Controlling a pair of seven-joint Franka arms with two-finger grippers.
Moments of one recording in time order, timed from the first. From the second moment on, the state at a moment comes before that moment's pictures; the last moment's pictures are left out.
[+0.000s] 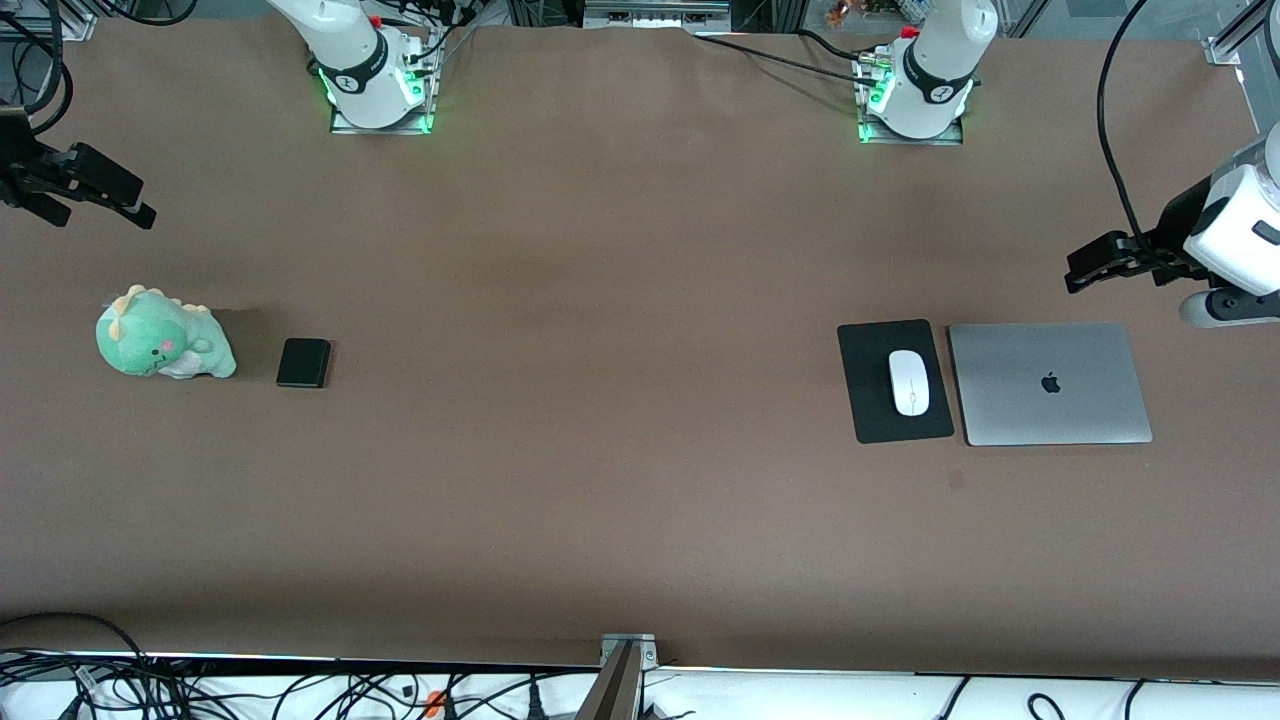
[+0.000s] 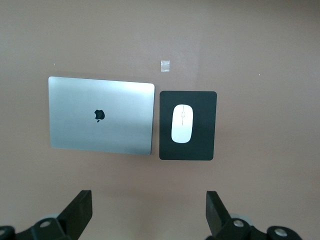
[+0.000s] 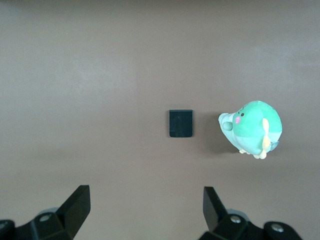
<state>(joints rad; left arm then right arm) -0.01 0.12 -0.02 -1.49 0.01 1.53 -0.15 -0.01 -0.08 -0.03 -1.65 0.06 1.61 0.01</state>
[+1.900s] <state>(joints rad) -0.01 0.12 -0.02 -1.49 0.01 1.53 -0.15 -0.01 -0.05 -0.03 -1.65 0.03 1.66 0.00</state>
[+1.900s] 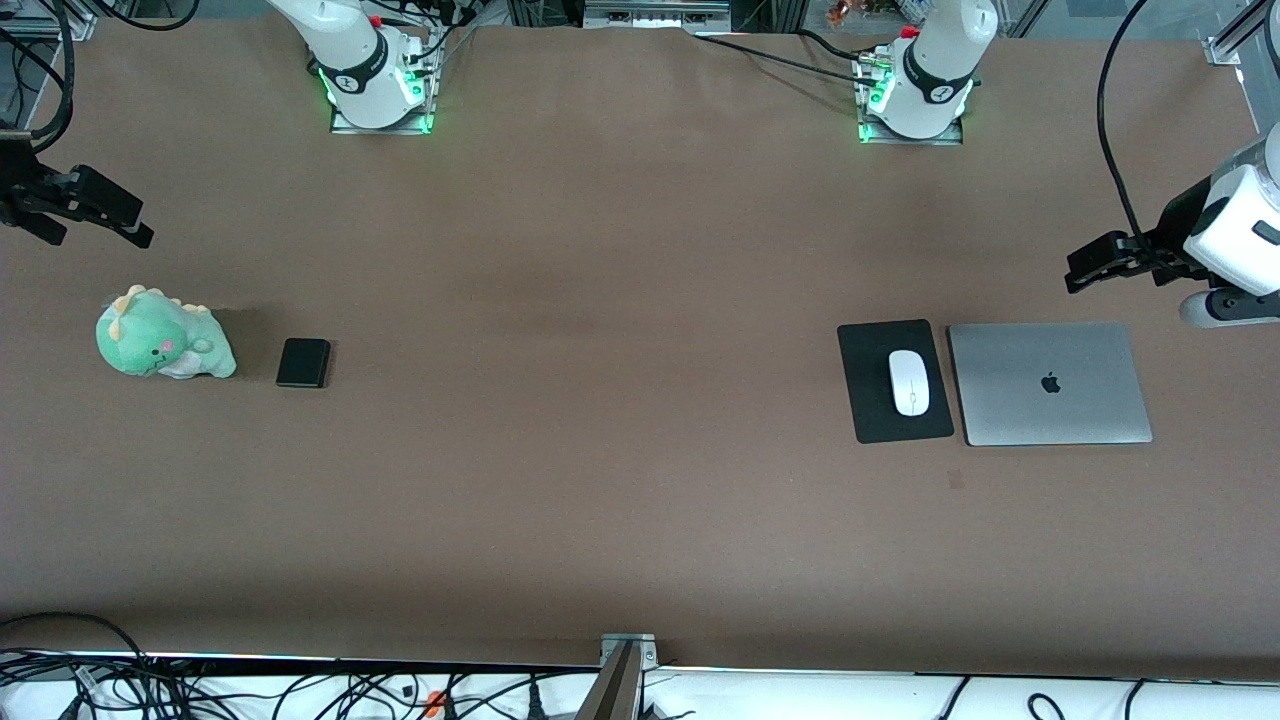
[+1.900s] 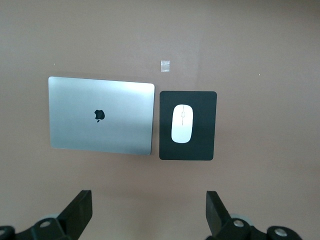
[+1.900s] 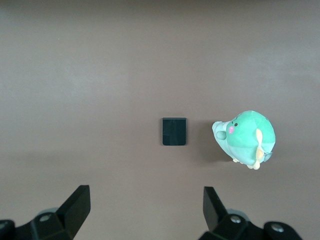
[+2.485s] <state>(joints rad) -0.01 0.12 -0.02 -1.49 0.01 1.53 -0.15 -0.01 -0.05 -0.03 -1.65 0.03 1.66 0.00</state>
